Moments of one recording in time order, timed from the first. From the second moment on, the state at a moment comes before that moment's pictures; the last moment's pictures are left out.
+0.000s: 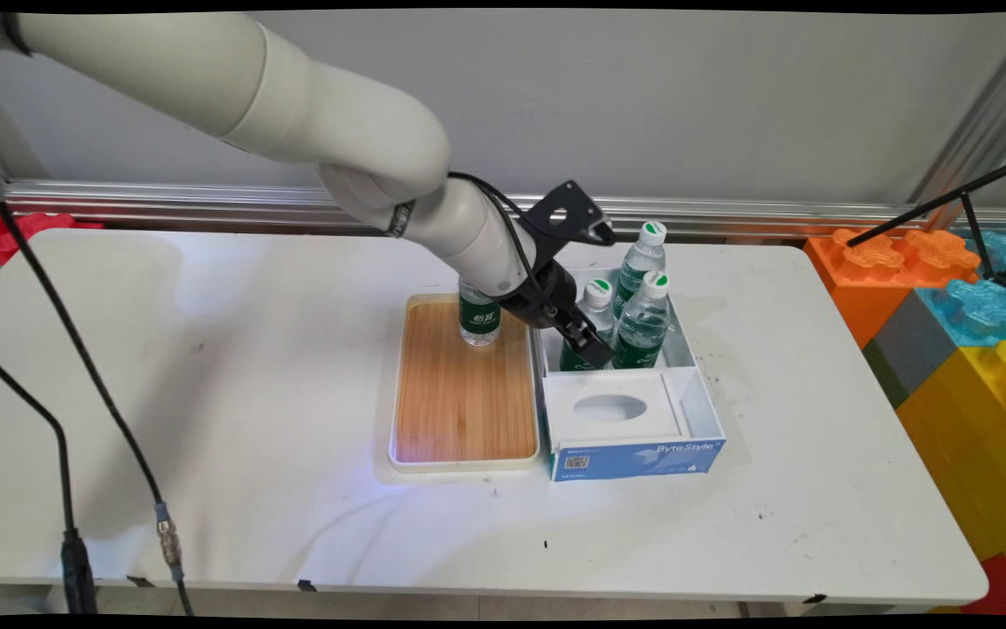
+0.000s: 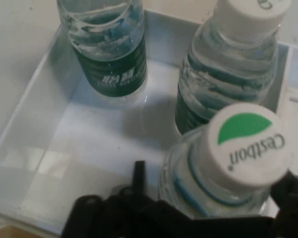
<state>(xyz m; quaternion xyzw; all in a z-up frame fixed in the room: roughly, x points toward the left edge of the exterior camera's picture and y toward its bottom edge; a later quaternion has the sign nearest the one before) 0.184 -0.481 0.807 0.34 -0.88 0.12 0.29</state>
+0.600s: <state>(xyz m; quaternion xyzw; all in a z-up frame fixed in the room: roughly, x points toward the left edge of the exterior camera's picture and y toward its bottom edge) 0.185 -0.480 0.808 0.34 -0.89 0.12 0.30</state>
